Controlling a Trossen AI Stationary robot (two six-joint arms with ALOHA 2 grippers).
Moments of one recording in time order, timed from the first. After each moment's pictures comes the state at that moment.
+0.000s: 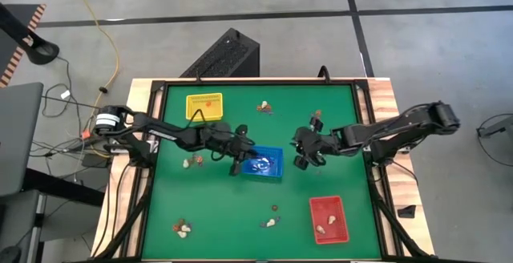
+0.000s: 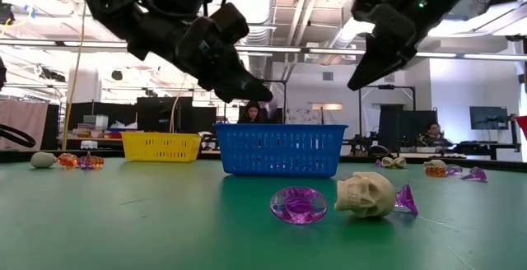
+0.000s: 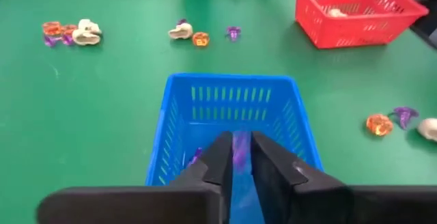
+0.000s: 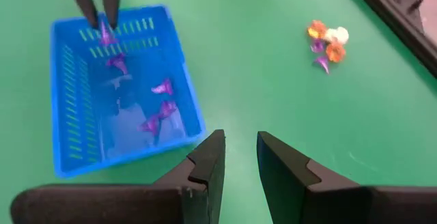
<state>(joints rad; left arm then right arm) 0.07 1.62 0.72 0.52 0.17 0.03 0.13 1.21 0.78 -0.37 0.45 0.38</state>
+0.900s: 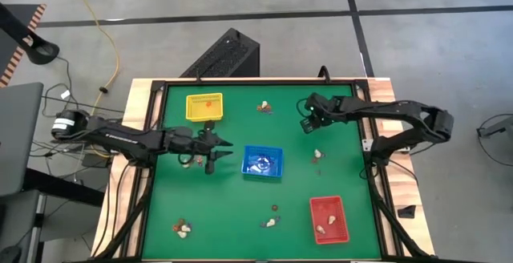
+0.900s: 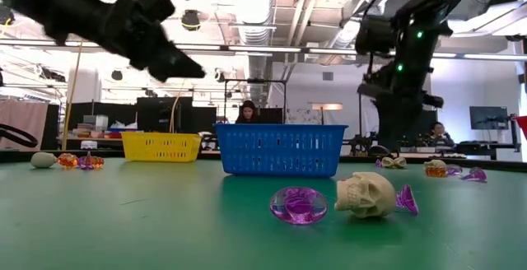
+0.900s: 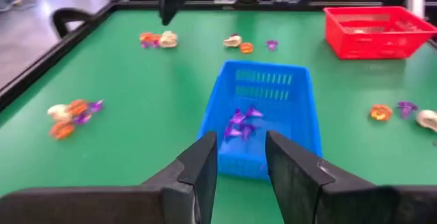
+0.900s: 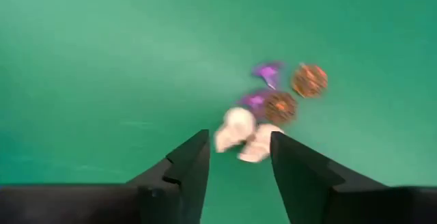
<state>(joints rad) -0.01 1.08 0.35 0.47 -0.11 -0.01 -0.47 1.32 0.77 -0.63 0.21 0.62</state>
